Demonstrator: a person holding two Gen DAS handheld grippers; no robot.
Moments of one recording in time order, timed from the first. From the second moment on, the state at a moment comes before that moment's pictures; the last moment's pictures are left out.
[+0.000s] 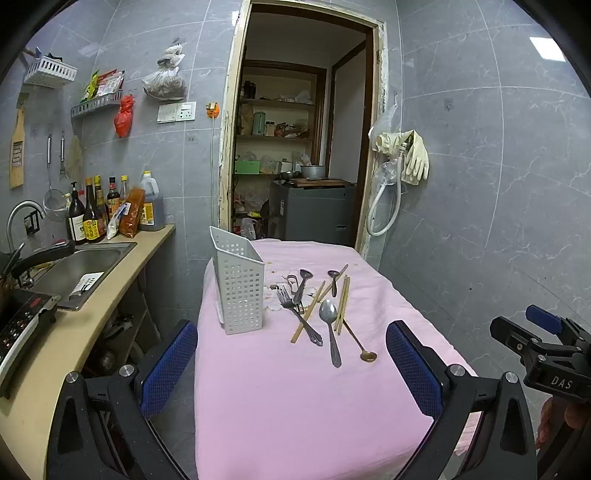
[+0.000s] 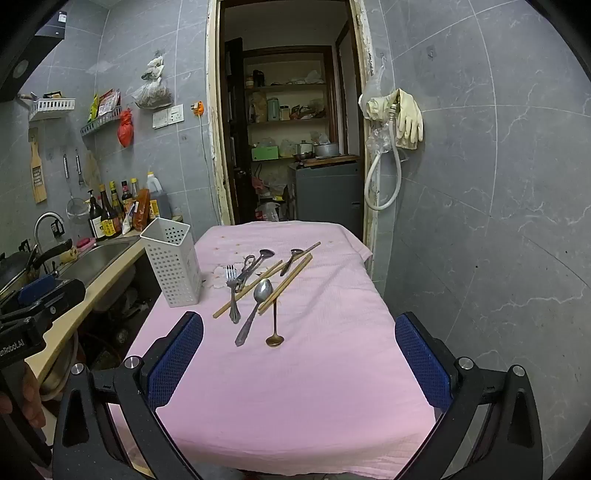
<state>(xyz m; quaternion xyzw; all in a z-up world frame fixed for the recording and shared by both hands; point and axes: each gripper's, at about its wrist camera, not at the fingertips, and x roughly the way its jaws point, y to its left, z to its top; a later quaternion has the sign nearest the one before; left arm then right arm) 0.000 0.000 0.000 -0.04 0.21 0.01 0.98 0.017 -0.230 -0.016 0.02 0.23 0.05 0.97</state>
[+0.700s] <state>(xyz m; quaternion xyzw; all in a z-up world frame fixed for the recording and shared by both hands) 0.000 0.000 0.000 -0.04 0.21 0.01 0.98 0.017 -0.228 -0.015 0.02 0.23 0.05 0.97</state>
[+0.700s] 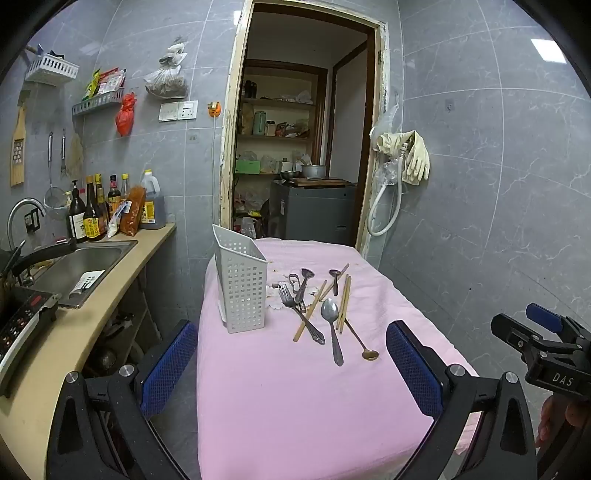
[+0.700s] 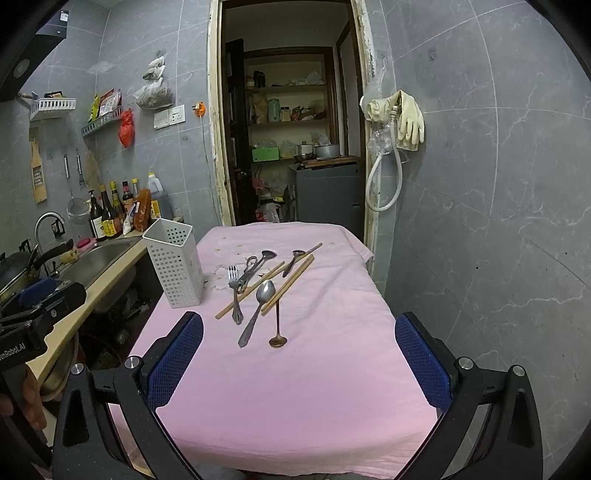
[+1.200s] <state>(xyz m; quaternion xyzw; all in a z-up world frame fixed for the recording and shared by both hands) 0.000 0.000 0.000 -0.04 0.20 0.01 0.98 0.018 -0.229 -0.014 0.02 0.23 0.05 0.97</state>
